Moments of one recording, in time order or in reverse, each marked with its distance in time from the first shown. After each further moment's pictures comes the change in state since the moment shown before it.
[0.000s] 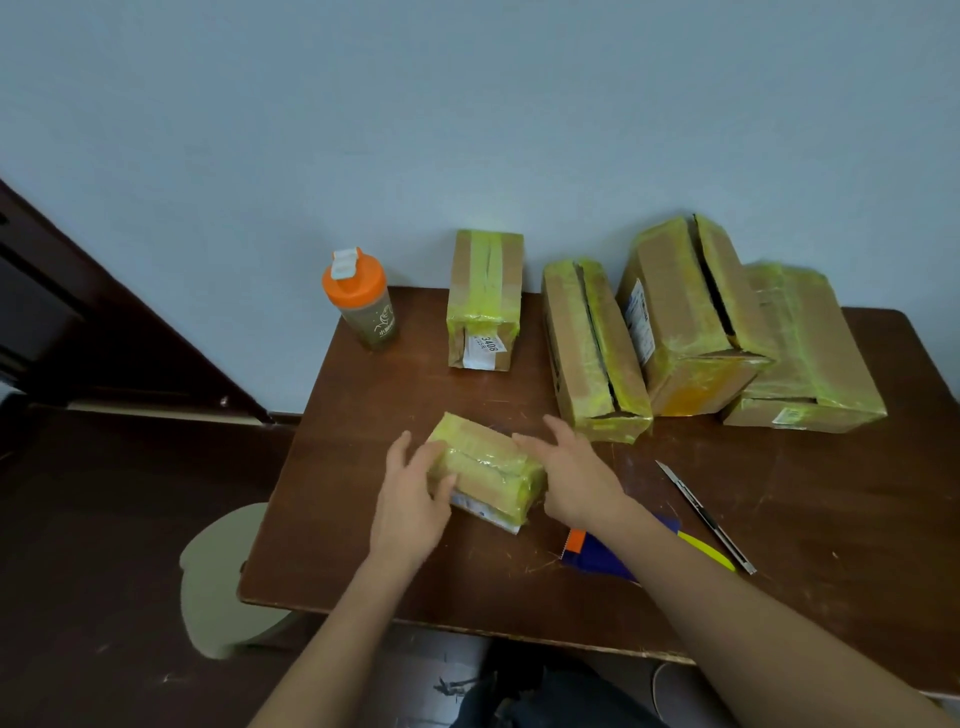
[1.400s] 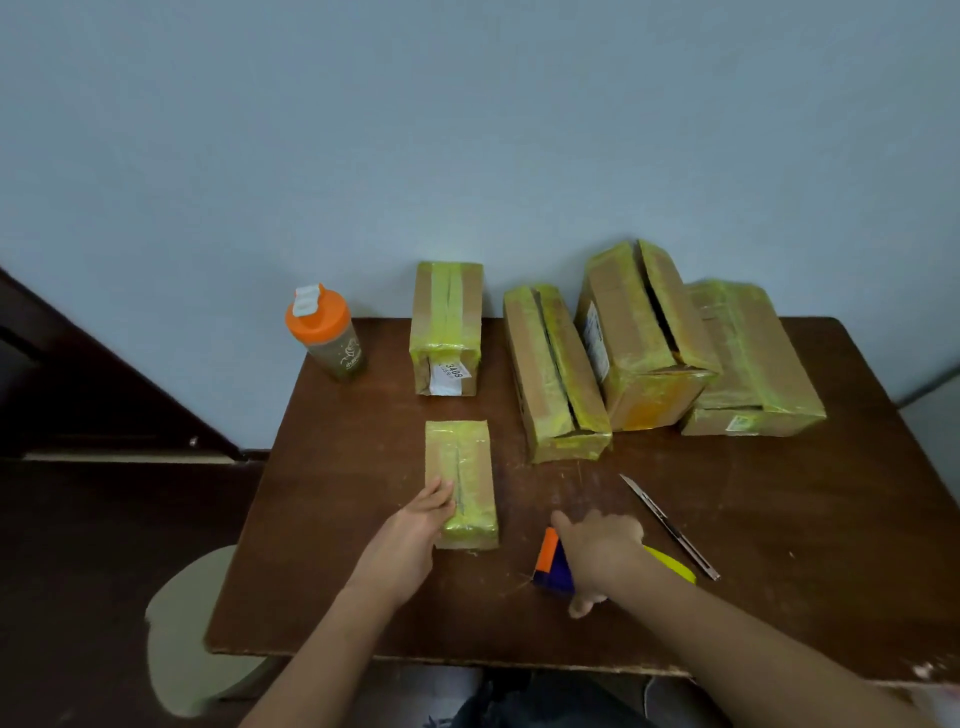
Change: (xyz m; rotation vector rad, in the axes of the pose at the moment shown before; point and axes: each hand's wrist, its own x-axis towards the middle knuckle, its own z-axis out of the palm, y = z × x) left_hand 0.011 -0.004 0.019 0.339 -0.279 0.520; right_hand -0.037 0.027 -0.007 -0.538 -0.484 0.287
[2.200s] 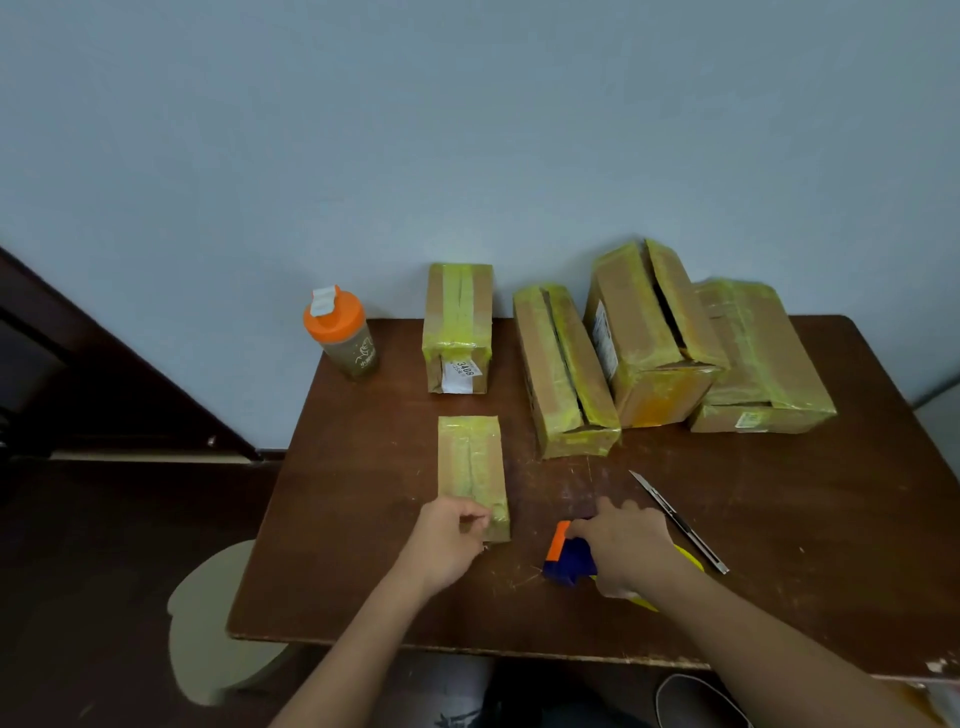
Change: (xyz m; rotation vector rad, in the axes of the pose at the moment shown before) left_hand 0.000 0.047 -0.014 -0.585 -0.052 -0.443; right_hand -0.003 0.015 0.023 -0.019 0.201 -0.050
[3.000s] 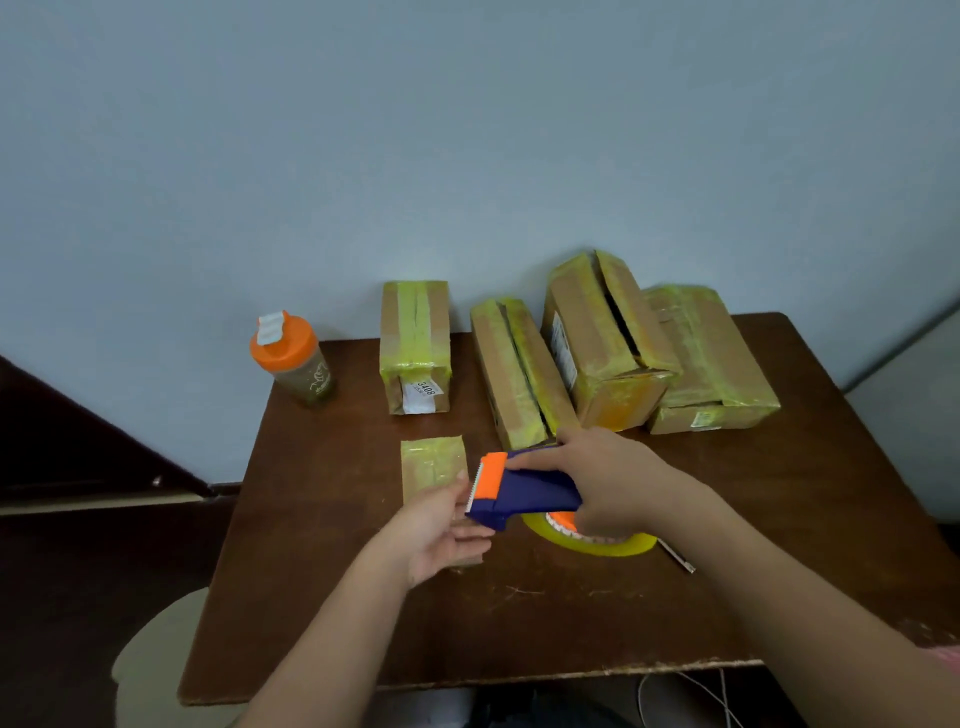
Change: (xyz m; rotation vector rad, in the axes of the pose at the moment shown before) left_hand 0.030 0.055 -0.008 -0.836 -0.240 -0.505; right_hand -0.047 0.036 -0.088 0.253 0.362 -0.241
